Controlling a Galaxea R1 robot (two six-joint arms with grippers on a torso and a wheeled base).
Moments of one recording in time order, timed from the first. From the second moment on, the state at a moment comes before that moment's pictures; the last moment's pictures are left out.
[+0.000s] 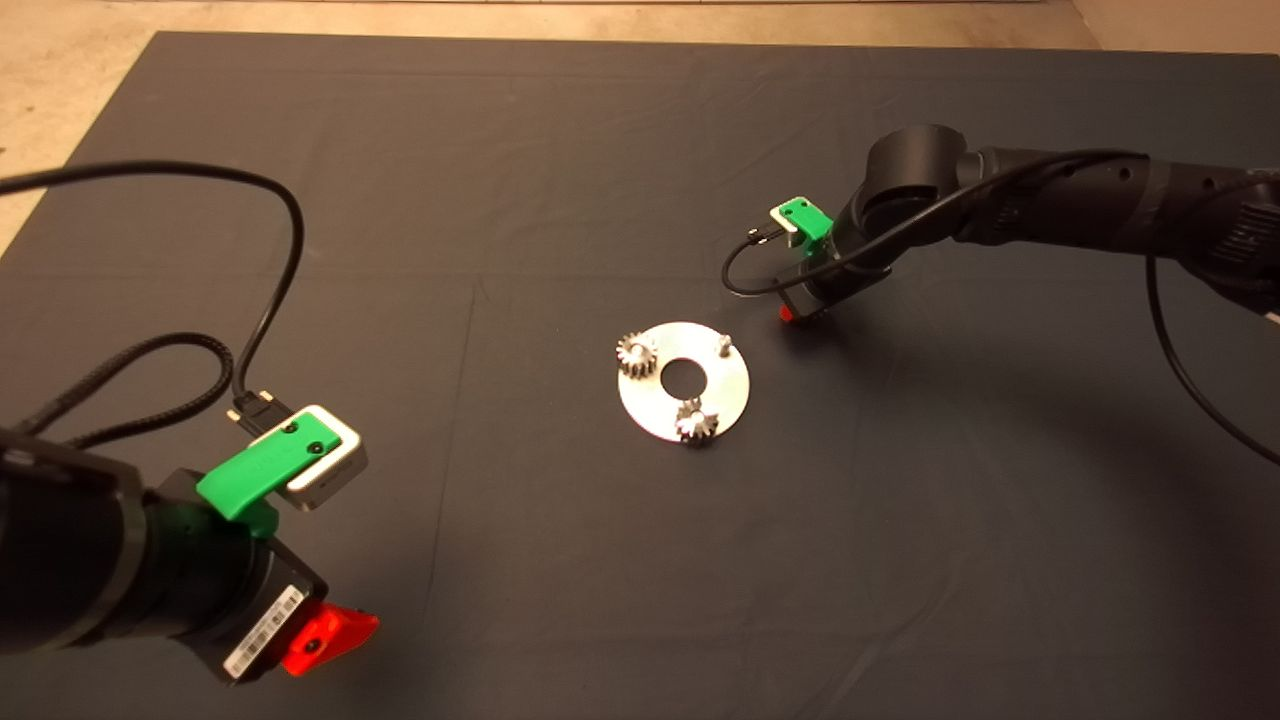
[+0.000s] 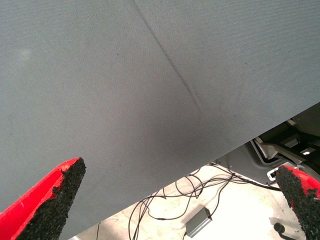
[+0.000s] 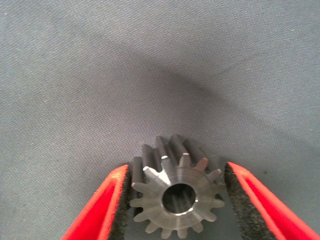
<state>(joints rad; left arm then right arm) -0.52 2.03 -0.28 0.30 1.53 -1.17 0.32 2.64 -1.40 -0.56 -1.40 0.87</state>
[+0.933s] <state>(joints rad) -0.52 2.02 -0.28 0.30 1.53 -1.17 0.32 2.63 -1.40 -0.54 -1.40 0.87</state>
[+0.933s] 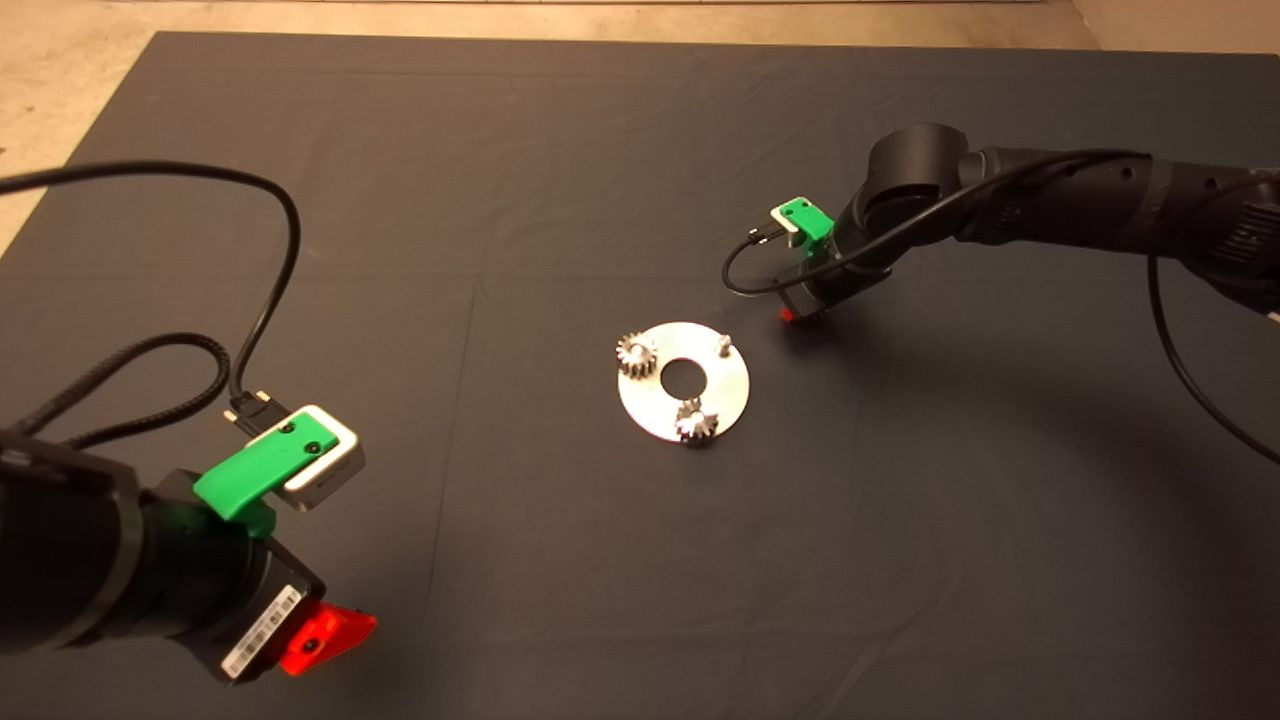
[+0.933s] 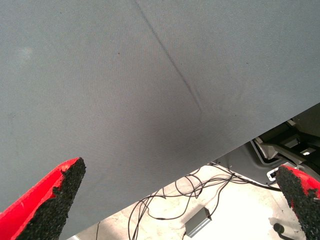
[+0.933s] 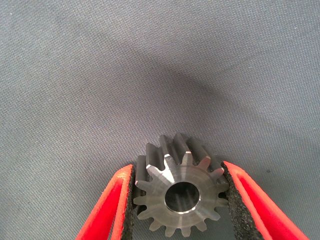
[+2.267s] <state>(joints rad) -0.52 2.02 -0.28 0.30 1.53 -1.17 0.42 2.66 -1.20 -0.29 -1.31 0.87</state>
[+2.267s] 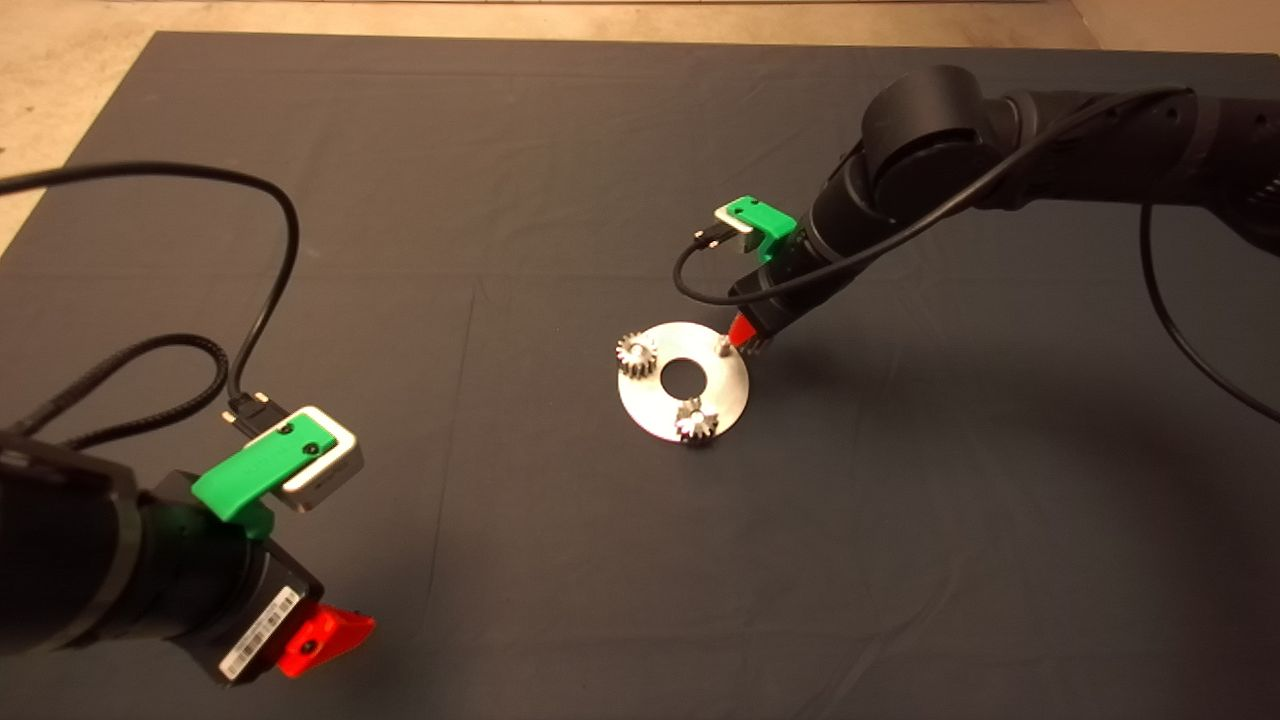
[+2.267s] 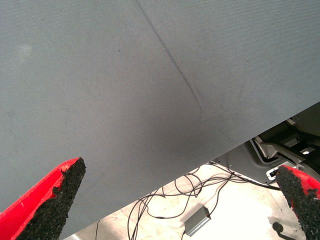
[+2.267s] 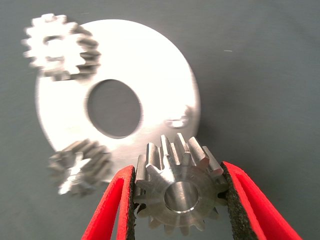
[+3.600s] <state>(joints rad) -0.52 2.02 -0.28 0.29 1.53 -1.17 0.42 2.74 -1.20 -0.30 -1.33 0.86</state>
